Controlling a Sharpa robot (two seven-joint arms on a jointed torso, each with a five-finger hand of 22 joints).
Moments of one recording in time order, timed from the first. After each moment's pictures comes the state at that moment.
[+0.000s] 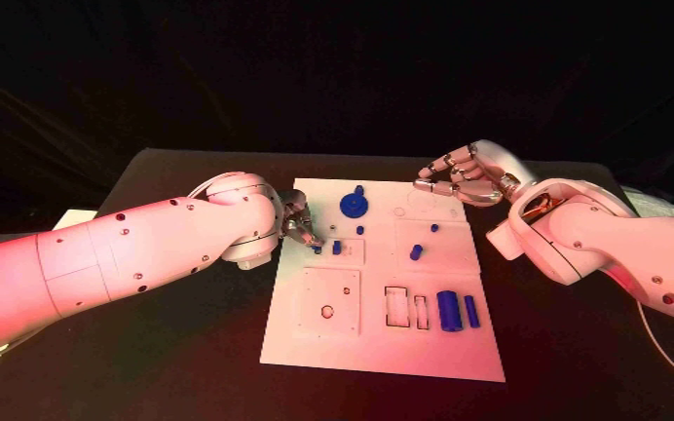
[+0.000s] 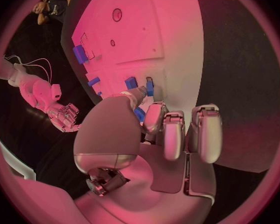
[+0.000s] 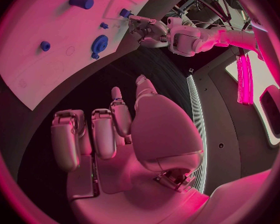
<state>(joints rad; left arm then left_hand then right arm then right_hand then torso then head) 1.25 -0.68 -0.02 1.50 -1.15 0.06 -0.69 1.27 -0.10 0.54 0.20 0.11 0.90 0.05 0.59 0.78 1.40 -0.03 1.26 1.20 1.47 -0.09 1.57 1.31 0.02 1.47 0.03 1.53 1.31 1.20 -1.00 0.02 1.70 -0.94 -0.48 -0.03 1.34 -0.02 -0.11 0.24 0.31 1.04 0.12 0.12 0.19 1.42 0.04 1.21 1.36 1.46 -0.03 1.45 1.31 0.01 1.47 0.08 1.51 1.31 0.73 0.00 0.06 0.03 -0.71</state>
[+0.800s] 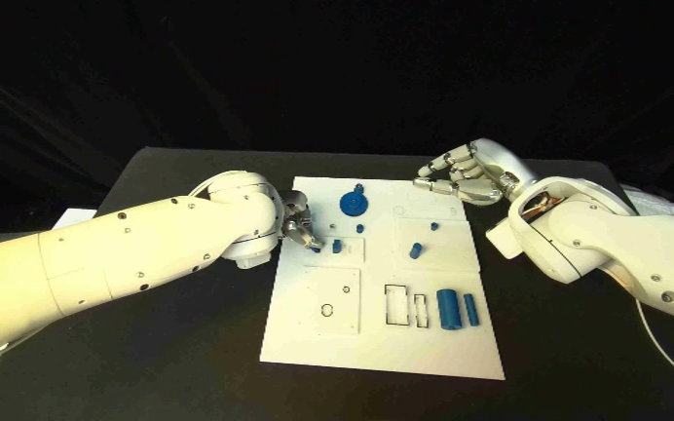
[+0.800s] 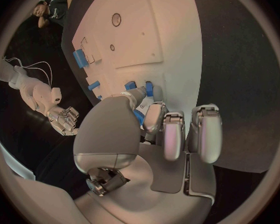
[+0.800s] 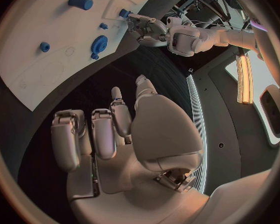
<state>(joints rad) 1.24 -0.67 -0.02 1.50 -1.15 0.10 -0.69 1.26 -0.11 0.55 0.20 0.10 0.90 0.05 0.60 0.78 1.40 -0.03 1.26 1.20 1.47 -0.09 1.57 1.31 0.02 1.47 0.03 1.53 1.31 1.20 -1.00 0.02 1.70 -0.94 -0.48 -0.03 1.34 -0.02 -0.11 0.24 0.31 1.04 0.12 0.12 0.19 1.42 0.04 1.21 1.36 1.46 -0.03 1.45 1.31 0.01 1.47 0.08 1.51 1.31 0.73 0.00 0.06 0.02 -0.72</state>
